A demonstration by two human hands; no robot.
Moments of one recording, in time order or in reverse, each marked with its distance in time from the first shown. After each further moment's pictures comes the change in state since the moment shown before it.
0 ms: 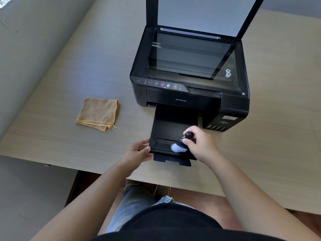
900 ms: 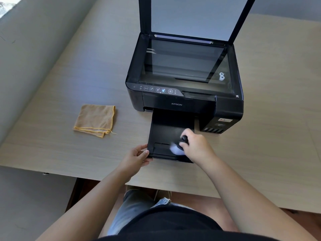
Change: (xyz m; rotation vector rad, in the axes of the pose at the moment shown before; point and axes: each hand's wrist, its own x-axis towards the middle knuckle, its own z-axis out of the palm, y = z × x) left_hand 0.001 0.002 0.003 0.091 0.041 0.002; right_hand 0.007 -0.006 0.004 -0.217 -0.005 -0.022
